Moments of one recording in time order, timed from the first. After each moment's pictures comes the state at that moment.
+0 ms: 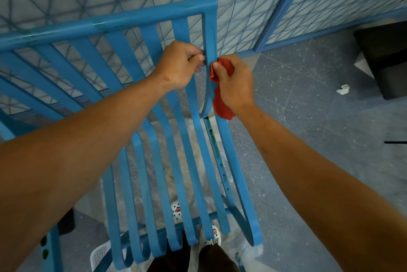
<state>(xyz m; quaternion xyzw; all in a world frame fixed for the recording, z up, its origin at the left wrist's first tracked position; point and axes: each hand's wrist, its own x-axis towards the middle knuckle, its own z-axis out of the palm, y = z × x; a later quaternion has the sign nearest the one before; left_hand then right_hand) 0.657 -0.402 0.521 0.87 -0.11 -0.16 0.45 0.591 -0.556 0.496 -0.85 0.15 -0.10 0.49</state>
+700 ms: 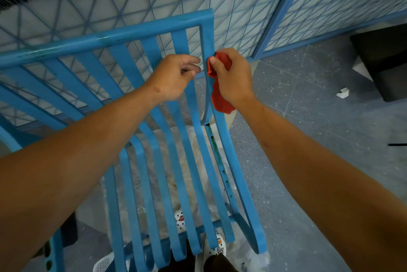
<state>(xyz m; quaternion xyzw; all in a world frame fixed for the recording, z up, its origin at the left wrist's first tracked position) 0.651 -0.383 0.530 0.87 -0.14 -0.19 0.44 0.613 -0.559 0.513 -0.85 0.11 -0.11 0.51</state>
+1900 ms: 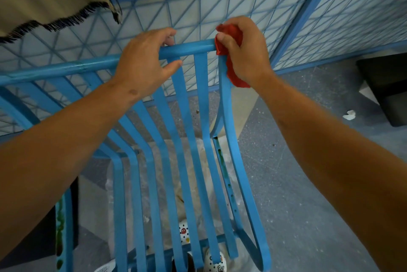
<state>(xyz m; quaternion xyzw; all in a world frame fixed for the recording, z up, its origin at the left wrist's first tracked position) 0.654 -0.305 0.616 0.94 -0.21 0.10 0.26 0.664 -0.550 0.601 -0.87 -0.01 -0.14 0.47</state>
